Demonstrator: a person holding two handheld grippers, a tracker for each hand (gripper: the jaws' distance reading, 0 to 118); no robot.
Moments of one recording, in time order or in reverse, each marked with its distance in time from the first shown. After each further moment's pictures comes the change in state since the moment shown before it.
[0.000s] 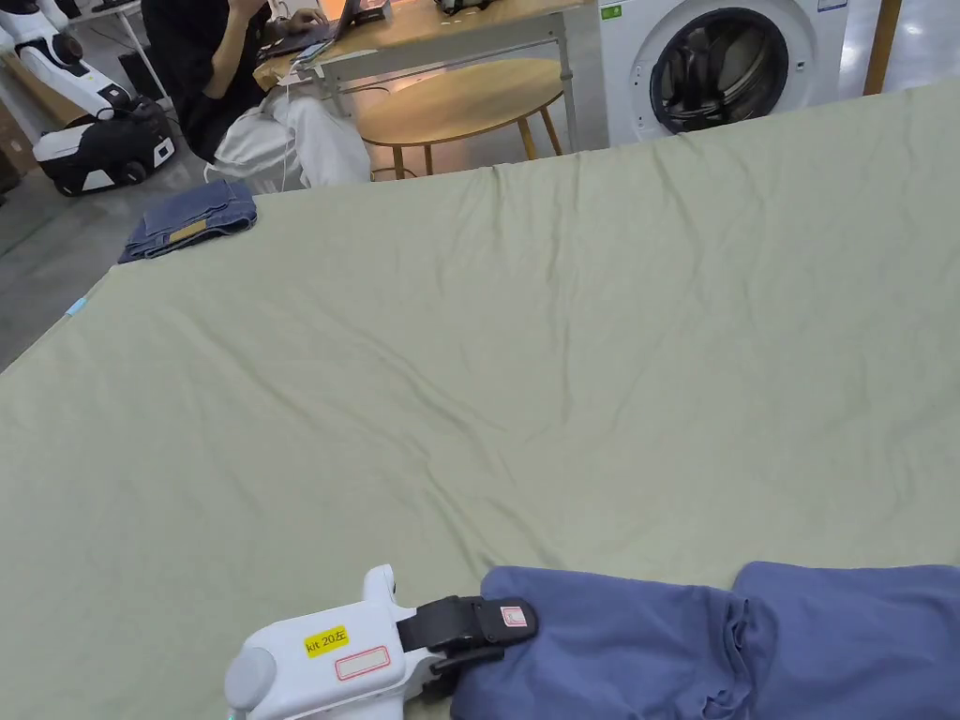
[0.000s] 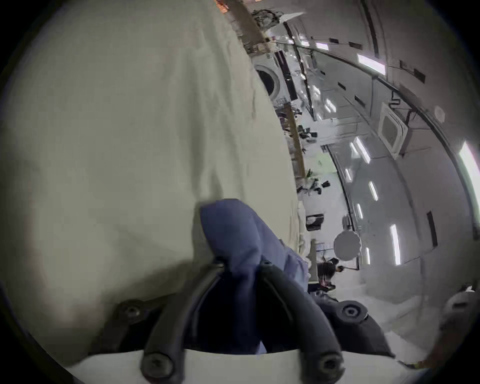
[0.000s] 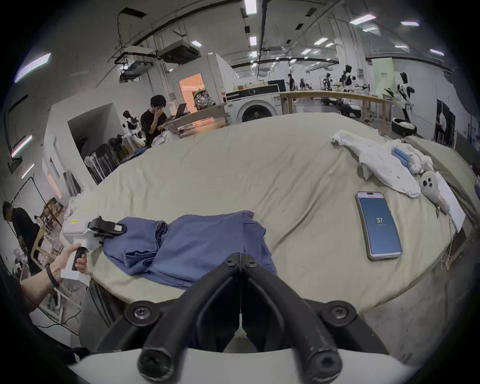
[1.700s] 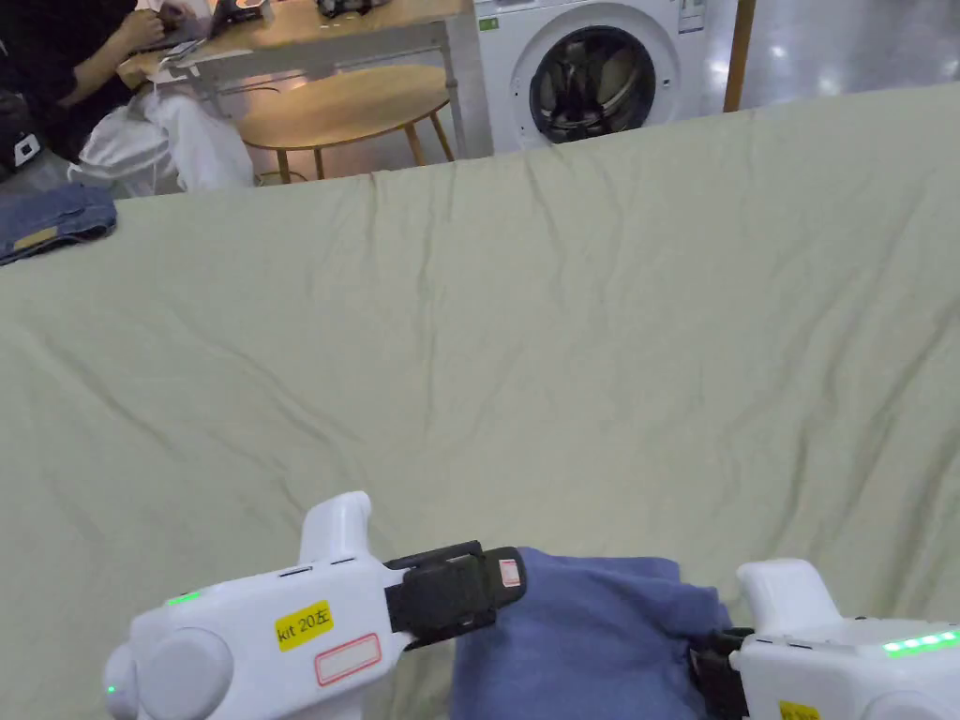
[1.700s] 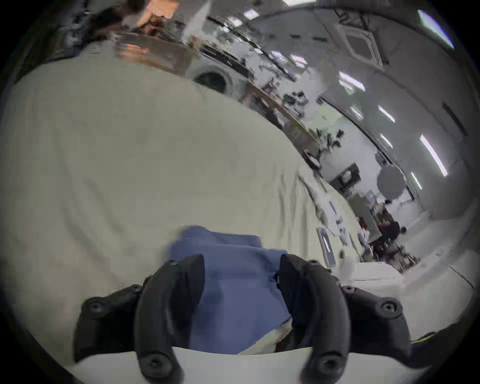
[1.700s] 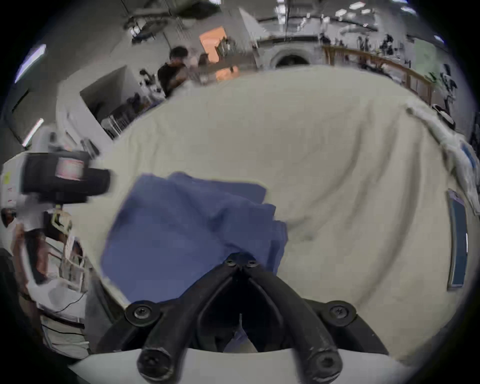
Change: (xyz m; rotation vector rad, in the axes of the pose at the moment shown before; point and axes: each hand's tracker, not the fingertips) left arm 0.174 -0.051 -0.016 0.076 0.250 -0.483; right arm -0.057 0.022 -0.160 -0.413 0.112 0.072
